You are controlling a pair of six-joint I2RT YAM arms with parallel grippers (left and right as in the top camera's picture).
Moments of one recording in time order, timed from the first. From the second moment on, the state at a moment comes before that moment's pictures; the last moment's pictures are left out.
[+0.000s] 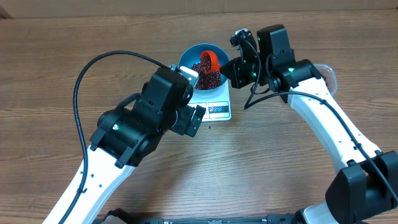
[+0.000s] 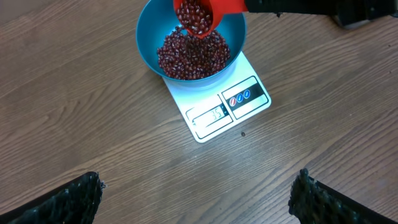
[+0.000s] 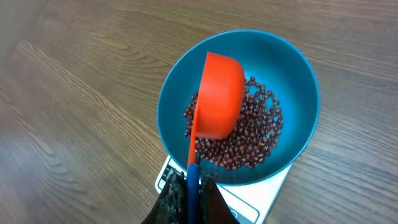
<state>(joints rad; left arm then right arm) -0.60 1.29 1.43 -1.05 -0.15 -0.10 0.32 1.69 1.42 -0.57 -0.45 0.04</state>
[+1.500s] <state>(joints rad) -0.60 1.29 1.43 -1.05 -0.15 -0.10 0.35 1.69 1.42 -0.61 -0.37 -0.04</state>
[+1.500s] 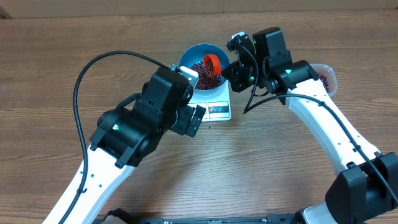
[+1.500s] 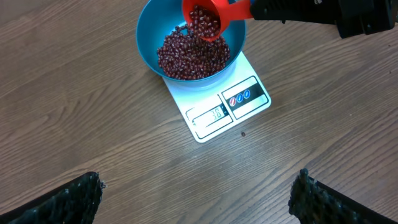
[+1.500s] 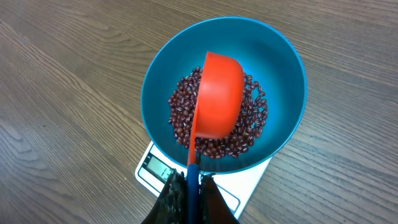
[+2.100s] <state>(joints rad) -0.60 1.29 1.43 -1.05 -0.15 -0.10 0.35 1.69 1.42 -0.61 -0.35 0.01</state>
